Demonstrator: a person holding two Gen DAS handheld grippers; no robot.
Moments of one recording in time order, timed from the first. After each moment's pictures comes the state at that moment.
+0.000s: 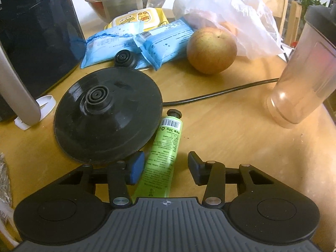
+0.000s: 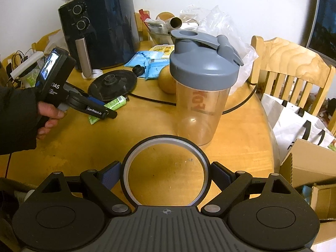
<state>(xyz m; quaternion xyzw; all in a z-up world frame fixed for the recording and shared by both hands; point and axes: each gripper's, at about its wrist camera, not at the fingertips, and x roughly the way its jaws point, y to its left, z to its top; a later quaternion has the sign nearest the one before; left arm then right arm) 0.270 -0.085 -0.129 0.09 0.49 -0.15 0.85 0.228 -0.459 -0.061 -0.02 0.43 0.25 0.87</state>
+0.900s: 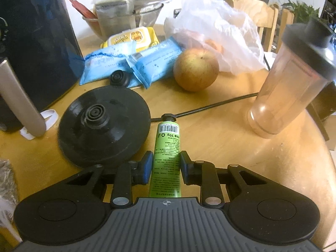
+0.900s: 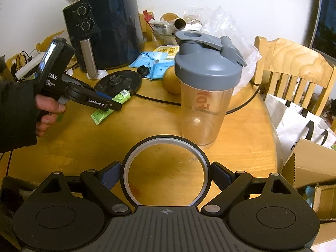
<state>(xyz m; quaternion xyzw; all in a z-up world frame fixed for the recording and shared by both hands) 0.252 -0.093 -0.096 0.08 0.47 -0.16 0.87 0.221 -0.460 -0.056 -0.04 0.43 0.31 0.85</state>
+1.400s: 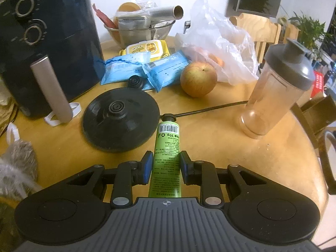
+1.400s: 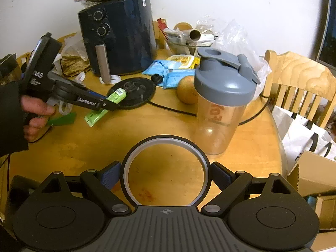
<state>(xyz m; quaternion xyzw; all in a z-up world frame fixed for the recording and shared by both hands) 0.208 -0.075 -0.059 0.06 0.45 -0.13 0.88 0.209 -0.451 -0.036 -0.05 0.40 0.34 0.85</state>
